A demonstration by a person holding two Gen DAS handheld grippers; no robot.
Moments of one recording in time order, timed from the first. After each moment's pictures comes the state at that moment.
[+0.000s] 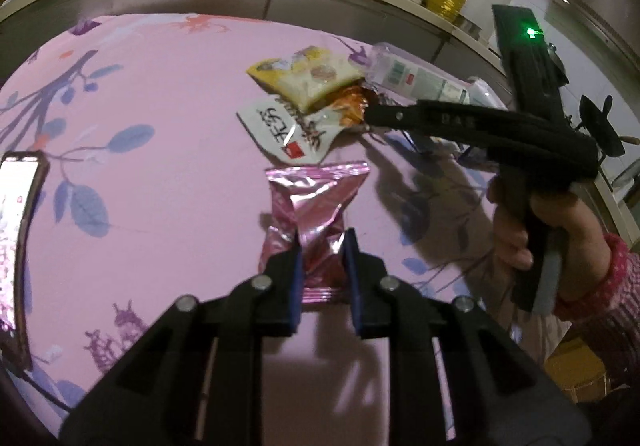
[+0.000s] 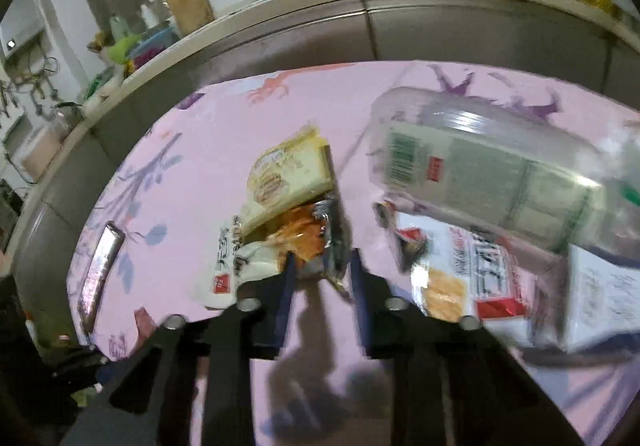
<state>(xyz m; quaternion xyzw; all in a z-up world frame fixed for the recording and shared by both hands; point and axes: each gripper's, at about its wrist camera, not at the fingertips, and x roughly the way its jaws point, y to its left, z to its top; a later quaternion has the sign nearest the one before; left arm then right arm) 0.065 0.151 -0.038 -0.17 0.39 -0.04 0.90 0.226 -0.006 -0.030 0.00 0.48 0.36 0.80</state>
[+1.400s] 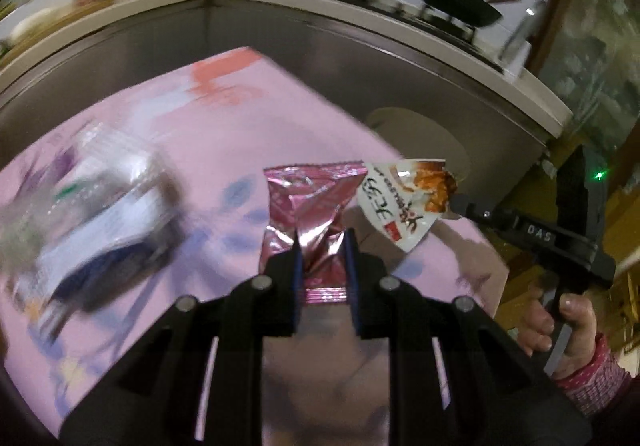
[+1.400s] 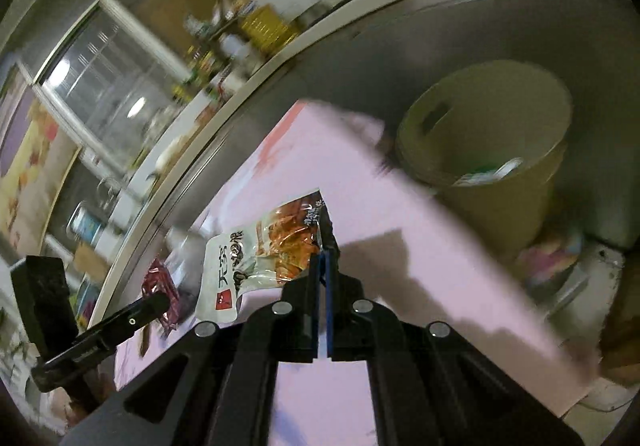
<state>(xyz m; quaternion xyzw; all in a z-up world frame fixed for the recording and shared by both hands) 0.193 -0.209 0.035 0.02 0.40 -0.32 0.86 0.123 -0.487 -0.009 0.32 0.35 0.04 0.88</state>
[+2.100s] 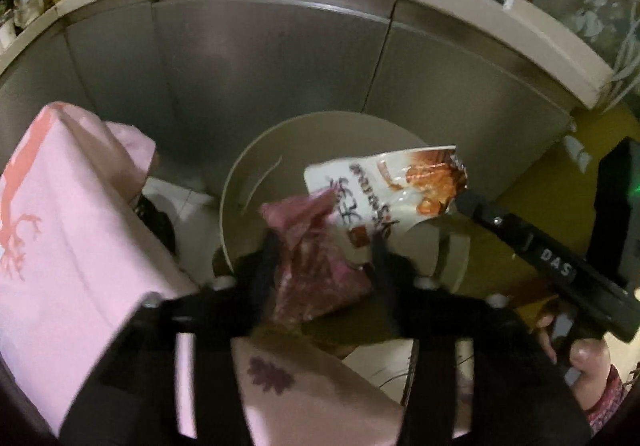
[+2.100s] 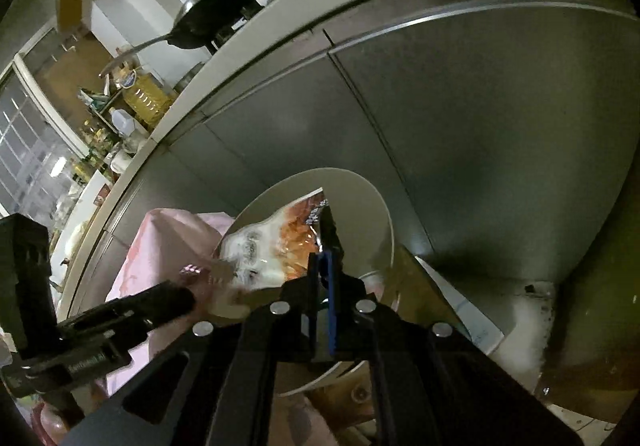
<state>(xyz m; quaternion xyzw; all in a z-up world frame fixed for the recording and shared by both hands) 0.318 -0.476 -0.016 0.13 0.45 -0.38 0.80 0.181 -0.651 -0.055 0.33 0.33 -0.13 0.87</state>
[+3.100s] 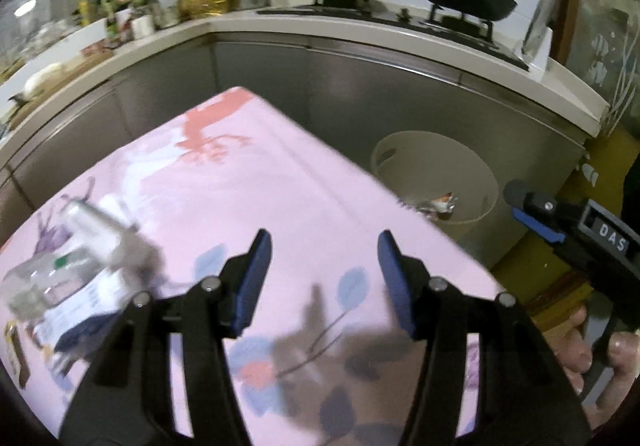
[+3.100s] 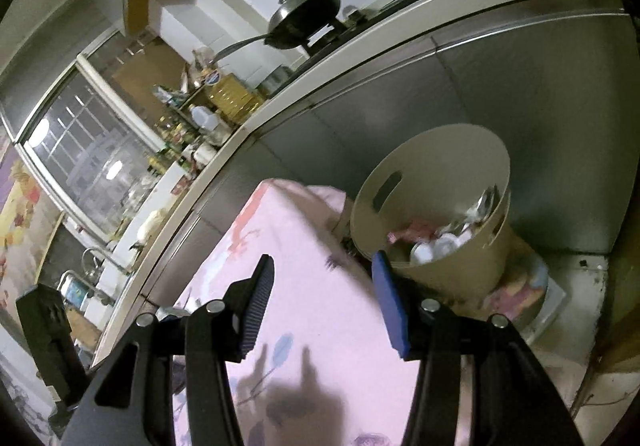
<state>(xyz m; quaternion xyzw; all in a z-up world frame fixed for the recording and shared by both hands) 0.197 -0.272 0.049 0.08 0.35 -0.24 0.90 0.109 -0.521 0.017 0.36 0.28 -0.03 0.89</state>
